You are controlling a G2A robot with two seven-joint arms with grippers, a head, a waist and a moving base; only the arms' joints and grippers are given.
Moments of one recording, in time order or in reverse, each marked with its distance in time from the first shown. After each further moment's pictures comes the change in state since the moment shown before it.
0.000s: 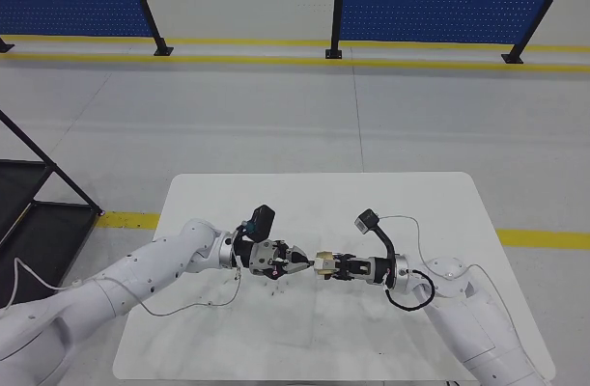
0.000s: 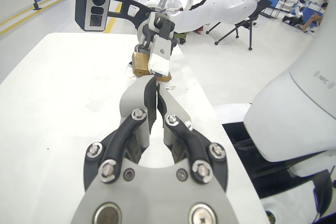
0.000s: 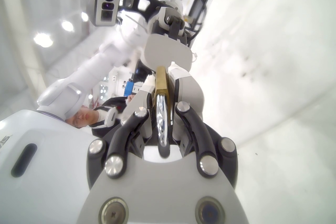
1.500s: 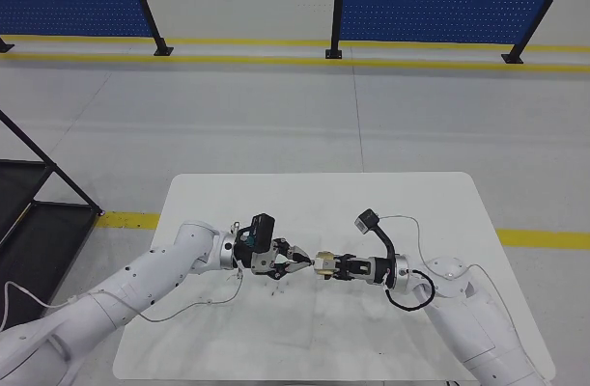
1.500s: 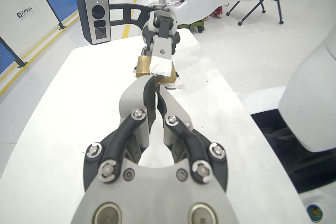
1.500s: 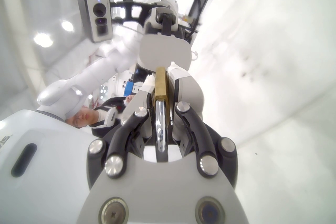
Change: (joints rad) left arm 0.162 -0.011 -0.253 -0.082 0.316 0.102 0.054; right arm 0.000 0.000 0.000 0.000 0.000 0.000 0.000
